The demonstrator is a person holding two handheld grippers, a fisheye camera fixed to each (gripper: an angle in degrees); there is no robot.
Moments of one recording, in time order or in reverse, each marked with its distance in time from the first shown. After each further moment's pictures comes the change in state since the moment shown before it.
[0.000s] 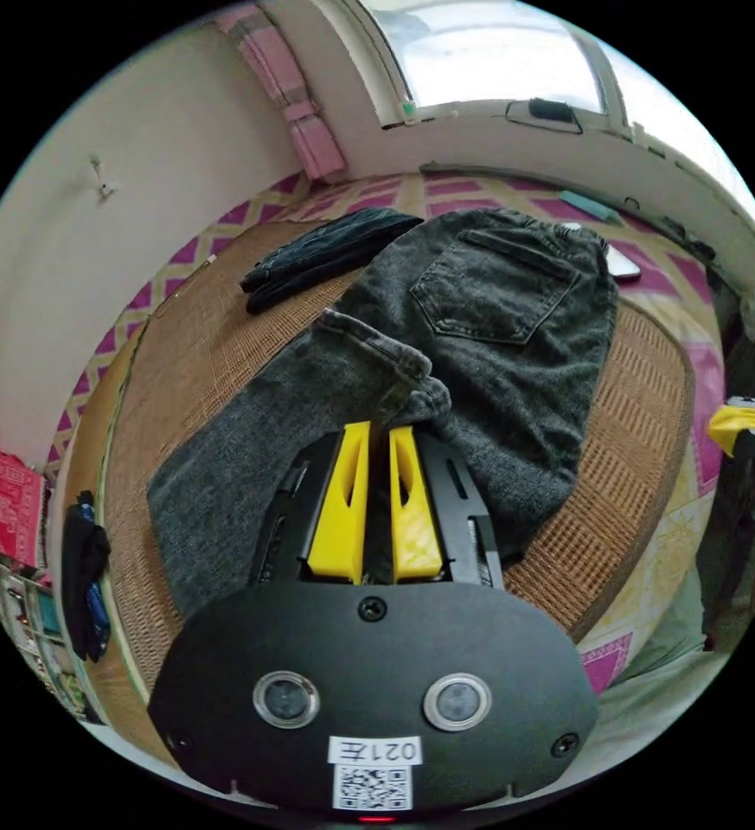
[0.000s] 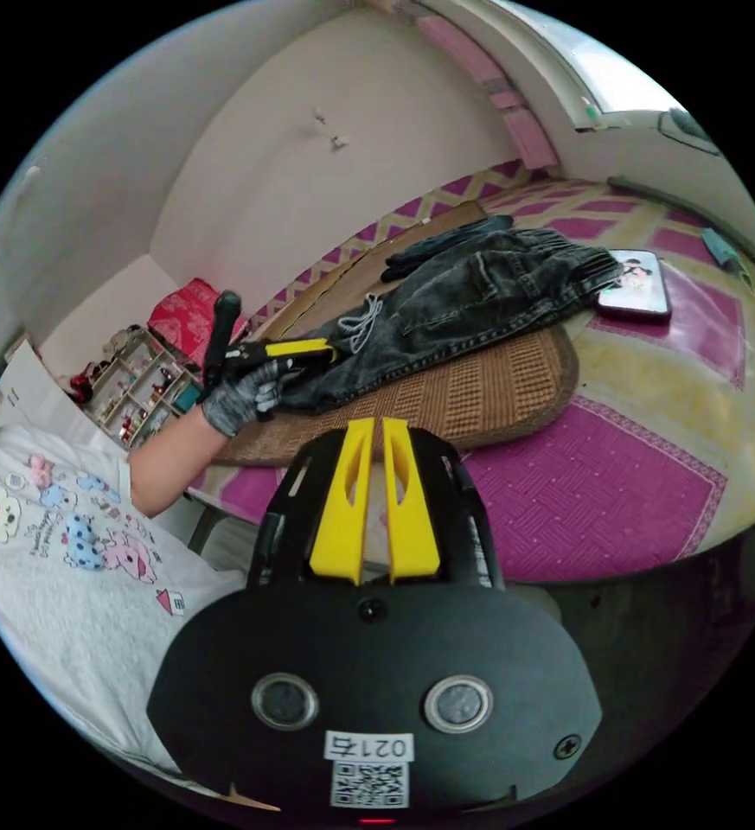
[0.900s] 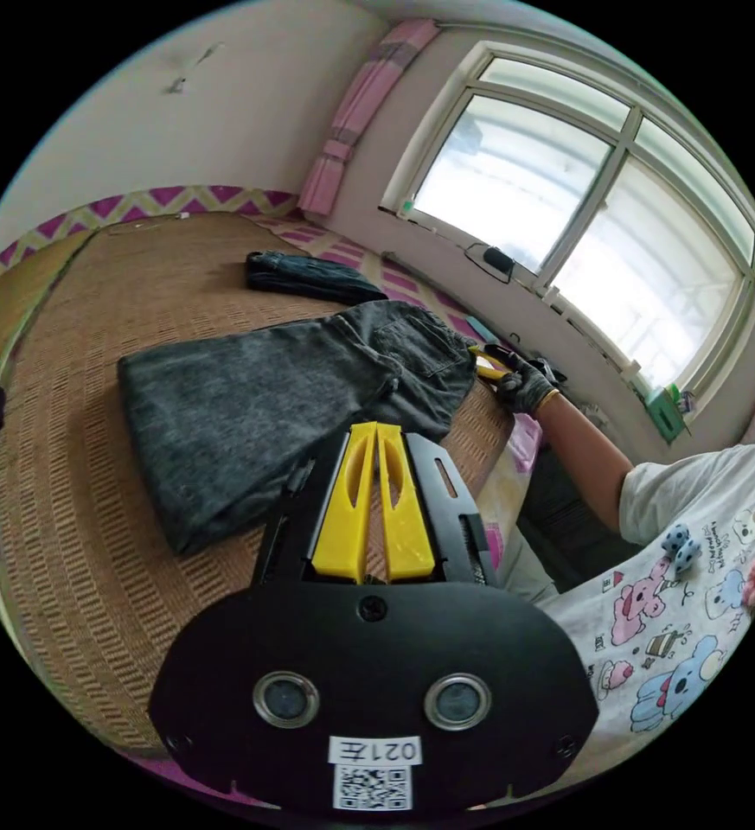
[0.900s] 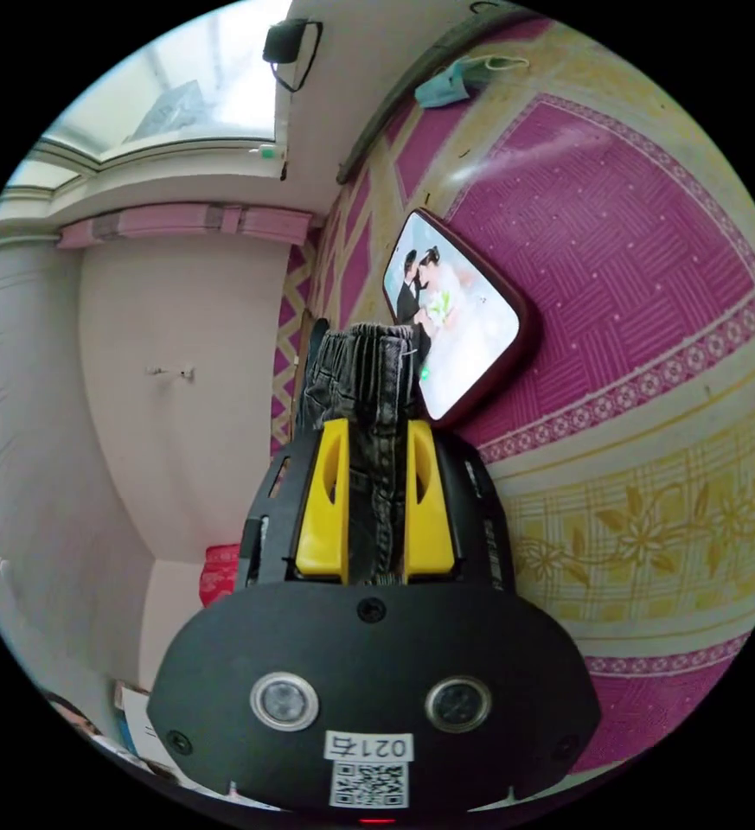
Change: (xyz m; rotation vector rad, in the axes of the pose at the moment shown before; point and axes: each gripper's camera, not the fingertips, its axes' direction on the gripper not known) left arm -0.186 0.159 -0.132 0.218 0.496 -0.273; right arm 0.147 -0.106 0.037 0.352 -0.097 0.865
